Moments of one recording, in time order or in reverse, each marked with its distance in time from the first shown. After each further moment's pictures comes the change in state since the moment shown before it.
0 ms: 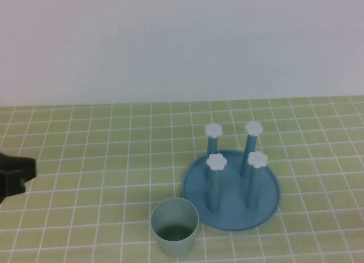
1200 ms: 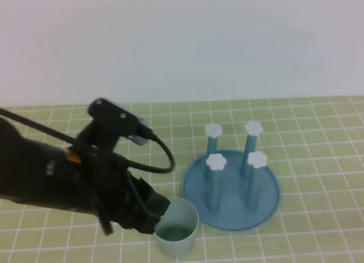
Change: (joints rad) right arm 0.000 0.002 0.000 0.007 -0.015 -0.047; left arm -0.491 0.370 -0.012 0.039 -0.213 0.182
